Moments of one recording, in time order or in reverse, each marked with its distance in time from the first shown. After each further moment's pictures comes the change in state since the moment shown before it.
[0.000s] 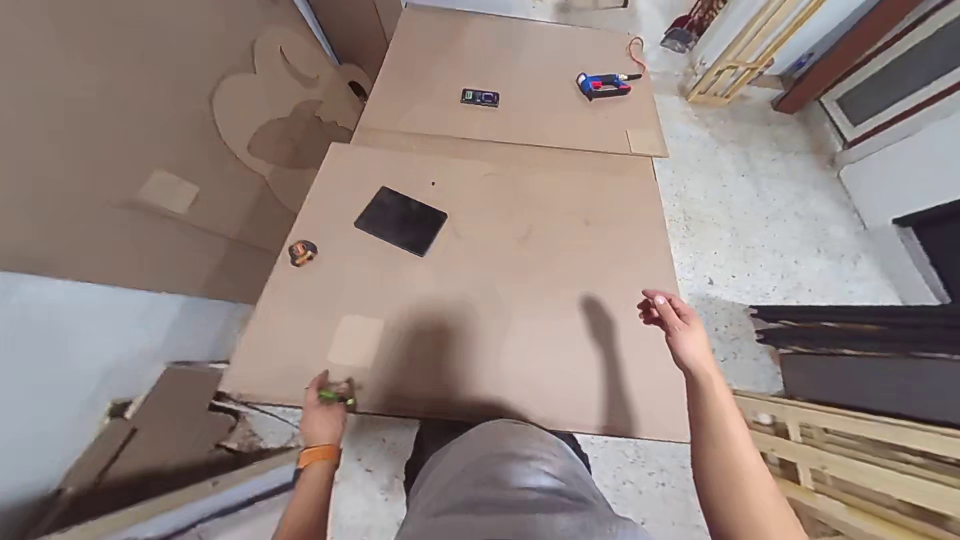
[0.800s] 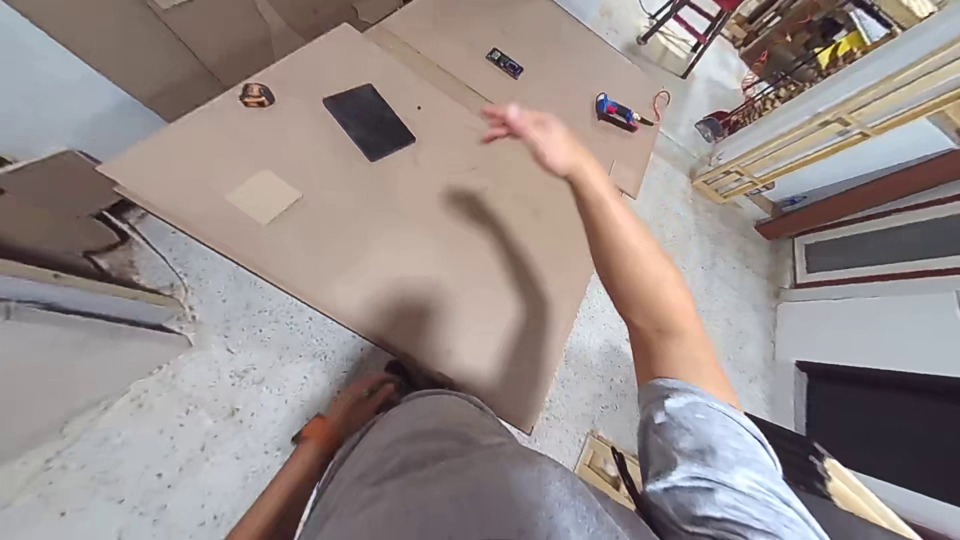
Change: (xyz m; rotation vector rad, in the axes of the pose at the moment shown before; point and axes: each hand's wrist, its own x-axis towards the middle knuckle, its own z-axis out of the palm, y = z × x) left_hand -0.386 0.106 0.207 -0.320 -0.814 -0.015; right_hand 0.138 -0.245 0.066 -0.418 -1.101 -0.760
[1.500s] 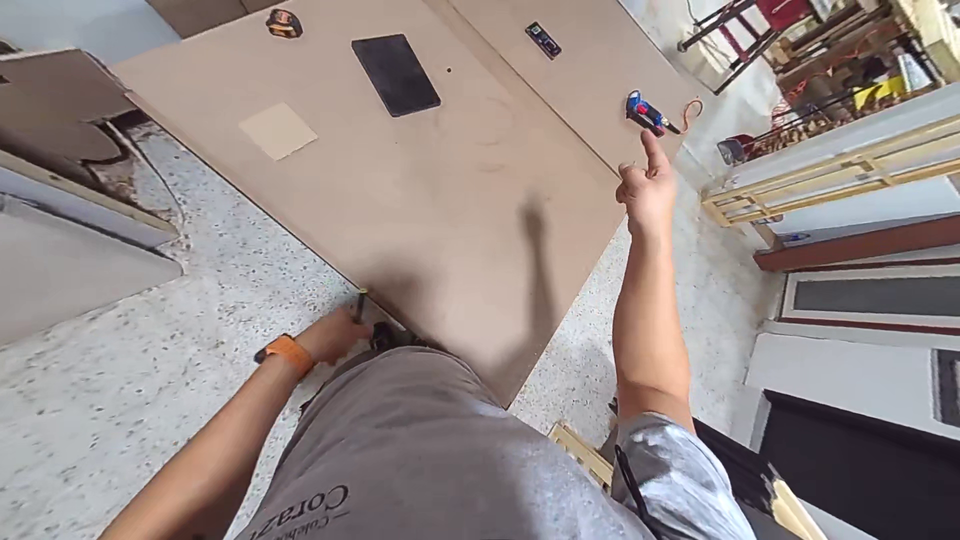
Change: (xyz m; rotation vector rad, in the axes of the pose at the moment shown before) left_hand -0.011 0.070 -0.046 0.175 0.068 -0.457; right_hand -0.138 0.050 -0.005 0.121 0.646 0.373
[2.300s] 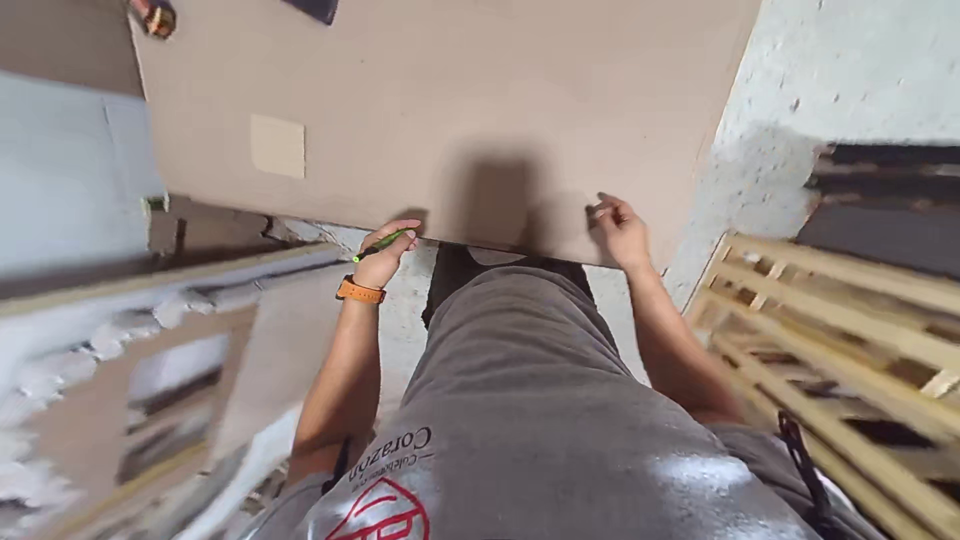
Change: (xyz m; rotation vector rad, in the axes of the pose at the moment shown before) left_hand 0.096 -0.011 -0.135 -0.086 0.084 0.548; right_hand -0.314 0.219 0.206 -0.031 0.041 0.756
